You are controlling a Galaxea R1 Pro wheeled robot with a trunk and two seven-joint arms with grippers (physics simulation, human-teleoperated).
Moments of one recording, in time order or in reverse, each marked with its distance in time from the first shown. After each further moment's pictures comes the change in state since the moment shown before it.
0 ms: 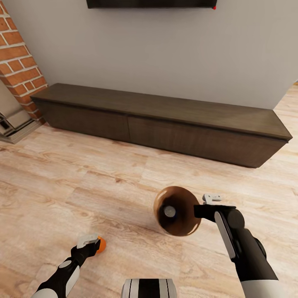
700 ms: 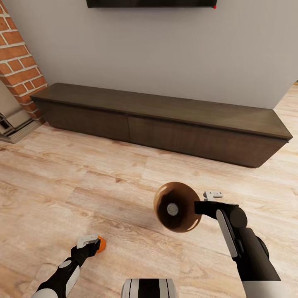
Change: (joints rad) left arm 0.000 0.000 0.000 0.000 0.000 0.000 0.000; right arm 0.000 -0.001 -0.003 -0.055 -0.006 0.002 0.001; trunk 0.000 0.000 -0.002
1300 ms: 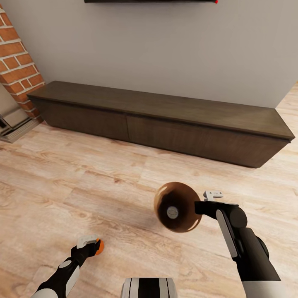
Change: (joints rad) left arm 0.000 0.000 0.000 0.000 0.000 0.000 0.000; right arm 0.000 0.000 0.001 0.000 0.008 0.000 -0.001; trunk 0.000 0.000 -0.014
